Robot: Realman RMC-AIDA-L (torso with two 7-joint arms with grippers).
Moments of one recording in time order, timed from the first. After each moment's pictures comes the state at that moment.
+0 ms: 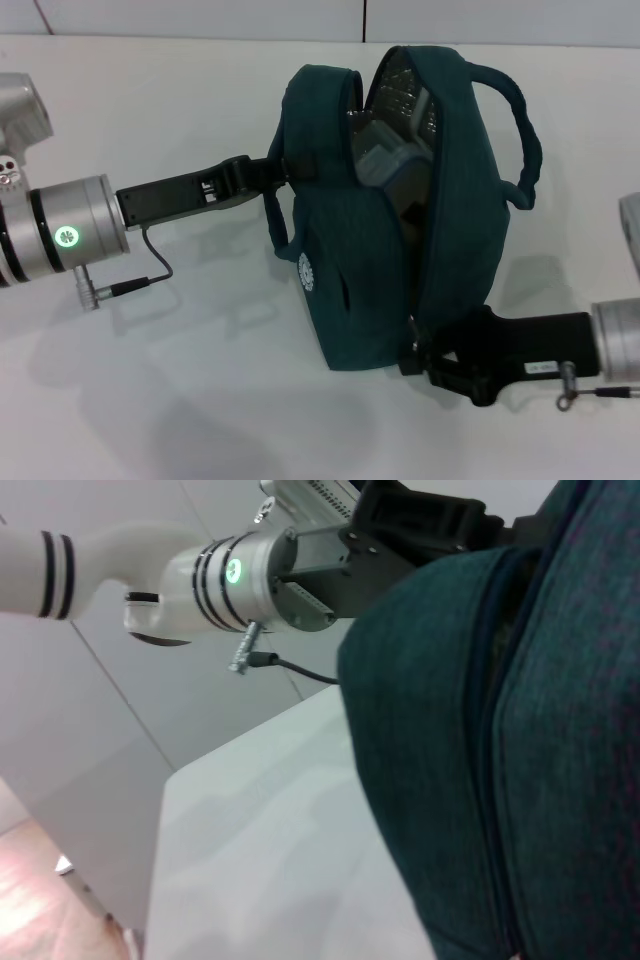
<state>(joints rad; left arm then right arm) -0.50 -2.08 0.79 0.49 1.69 1.53 -1.97 0.58 1.98 -1.70 -0.39 -1.25 -1.35 1.34</state>
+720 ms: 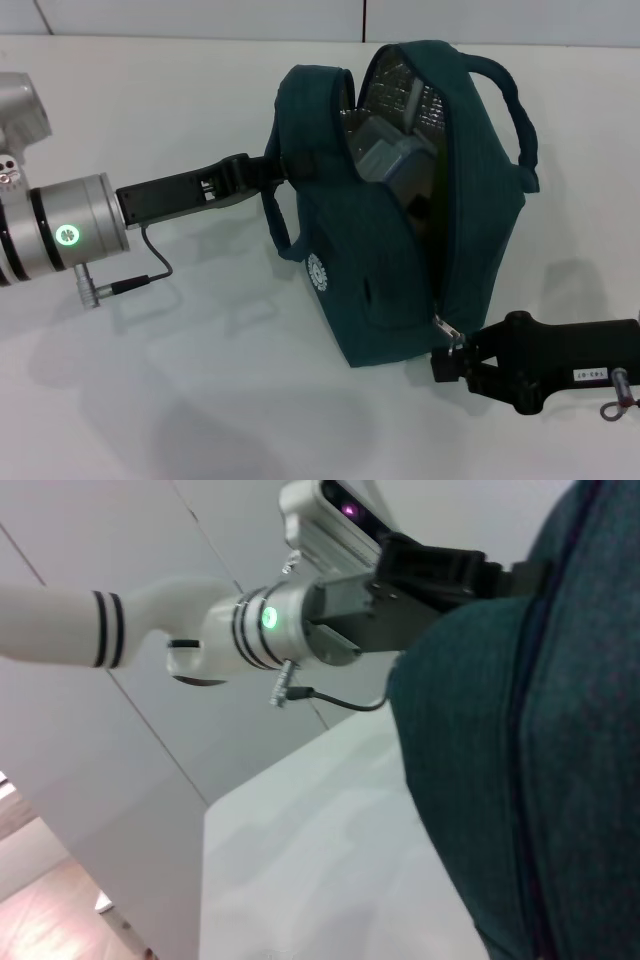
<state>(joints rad) -0.50 -2.08 0.79 0.49 1.68 1.52 -1.97 0.55 1.94 -1.64 -0.38 -1.25 -1.48 1.35</state>
